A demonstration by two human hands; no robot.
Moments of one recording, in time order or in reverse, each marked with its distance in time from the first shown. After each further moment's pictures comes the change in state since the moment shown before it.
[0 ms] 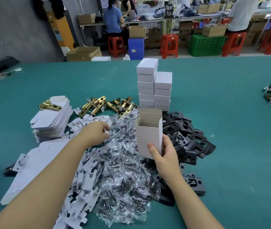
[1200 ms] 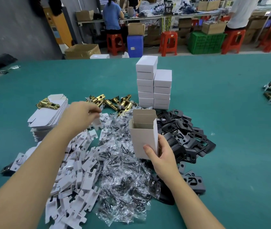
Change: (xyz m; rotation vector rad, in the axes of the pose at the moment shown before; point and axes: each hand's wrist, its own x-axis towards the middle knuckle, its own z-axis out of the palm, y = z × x) left_hand -0.029 0.008 -0.064 -0.008 0.369 0.125; right_hand -0.001 0.006 0.003 0.003 -0.064 0.024
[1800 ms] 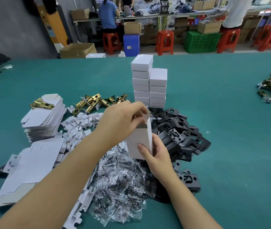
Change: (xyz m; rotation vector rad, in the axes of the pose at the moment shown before) left_hand -0.032 0.119 0.013 -0.225 0.087 0.448; right_hand -0.003 -0.009 0.001 0.026 -0.029 -0.052
